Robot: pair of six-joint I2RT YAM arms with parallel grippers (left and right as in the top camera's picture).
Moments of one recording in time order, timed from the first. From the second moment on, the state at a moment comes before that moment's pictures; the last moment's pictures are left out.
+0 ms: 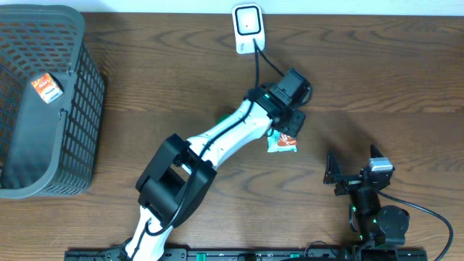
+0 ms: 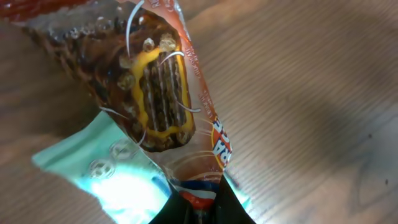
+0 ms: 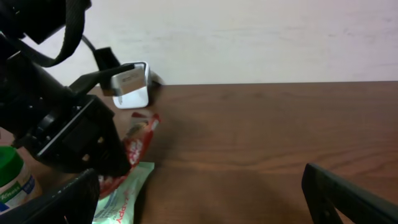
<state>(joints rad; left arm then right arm) -0.78 2.11 1.64 -0.61 0.14 -0.27 -0.02 0.01 0.01 -0.06 -0.15 0.07</state>
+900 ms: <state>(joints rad) -0.88 2.16 1.64 -0.61 0.06 -0.31 -0.02 0.01 0.01 -0.06 -0.15 0.07</state>
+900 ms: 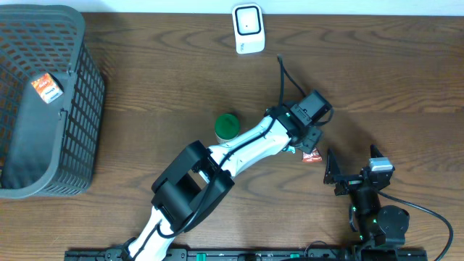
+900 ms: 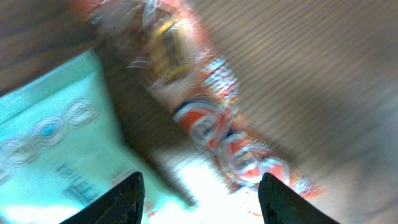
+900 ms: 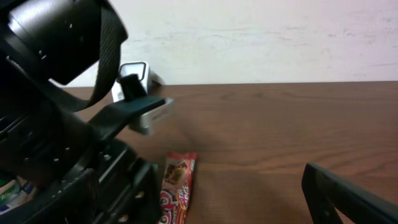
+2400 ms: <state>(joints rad) 0.47 1.62 1.69 -0.81 -0.30 -0.31 -0.02 0.01 0.01 -0.06 -0.15 0.07</state>
